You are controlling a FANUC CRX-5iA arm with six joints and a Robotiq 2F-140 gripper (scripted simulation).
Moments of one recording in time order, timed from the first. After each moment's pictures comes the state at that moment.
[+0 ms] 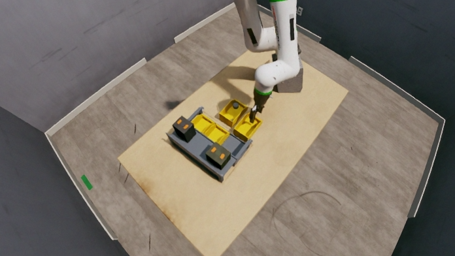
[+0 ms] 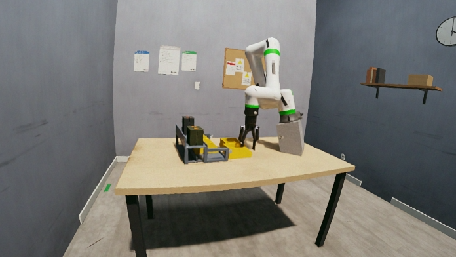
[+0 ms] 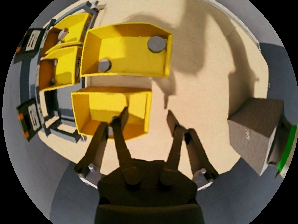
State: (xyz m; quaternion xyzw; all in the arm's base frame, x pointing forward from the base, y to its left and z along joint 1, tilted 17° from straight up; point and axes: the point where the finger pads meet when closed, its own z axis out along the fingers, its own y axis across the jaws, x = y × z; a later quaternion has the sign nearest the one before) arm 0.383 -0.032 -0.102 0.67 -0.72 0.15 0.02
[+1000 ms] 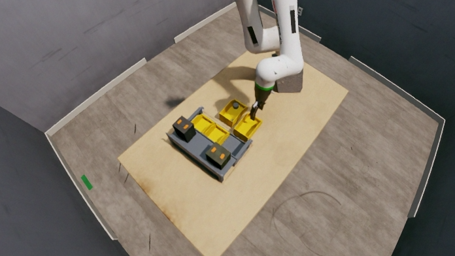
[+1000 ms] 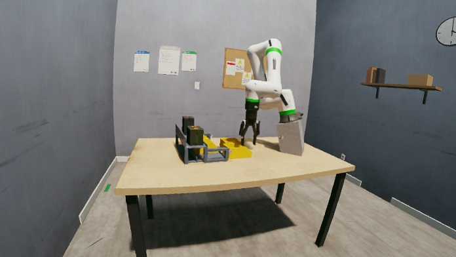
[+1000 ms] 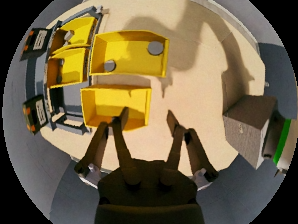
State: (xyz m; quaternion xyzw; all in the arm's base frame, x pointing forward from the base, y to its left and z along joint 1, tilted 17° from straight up) arm 0.377 -0.023 -0.066 0.67 -0.72 0.15 0.02
